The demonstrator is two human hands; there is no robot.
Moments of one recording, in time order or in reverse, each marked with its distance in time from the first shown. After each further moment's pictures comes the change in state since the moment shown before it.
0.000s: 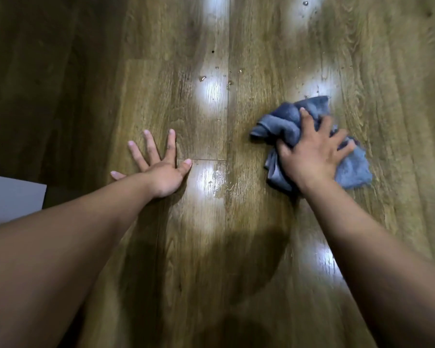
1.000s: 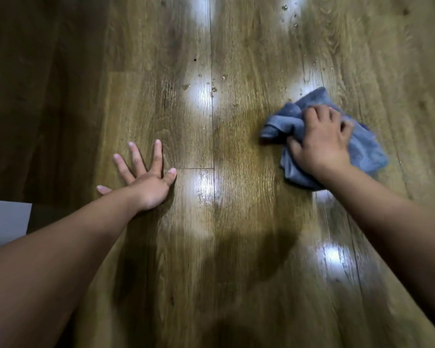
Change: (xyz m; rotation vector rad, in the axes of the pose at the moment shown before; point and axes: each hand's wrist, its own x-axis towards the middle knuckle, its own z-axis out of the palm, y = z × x) left_hand -0.005 0.004 -0.003 -0.032 0.018 -0.015; right_hand 0.039 0.044 -0.016 -0.016 0.007 -0.291
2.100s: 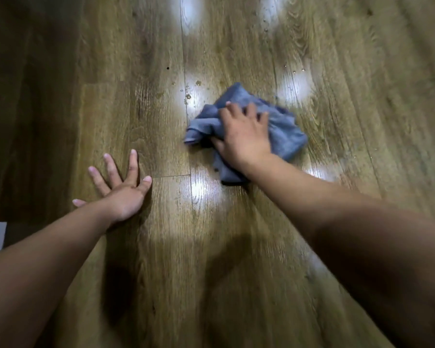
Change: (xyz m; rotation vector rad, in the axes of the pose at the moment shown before) left_hand 0.004 -0.001 0.004 -0.006 0.054 -0.025; right_hand 0.017 -0.082 -0.006 -0.021 -0.082 -0.235
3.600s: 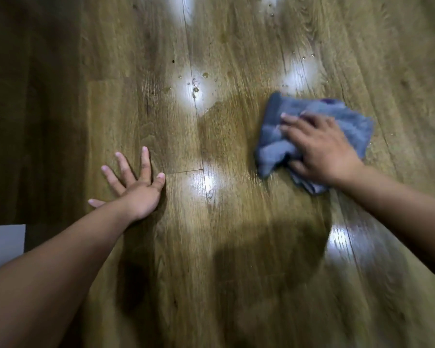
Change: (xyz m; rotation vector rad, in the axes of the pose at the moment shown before) left_hand -0.016 0.011 -0.007 0.005 -0.037 -0.004; right_hand -0.069 0.112 0.007 -0.050 0.014 -0.267
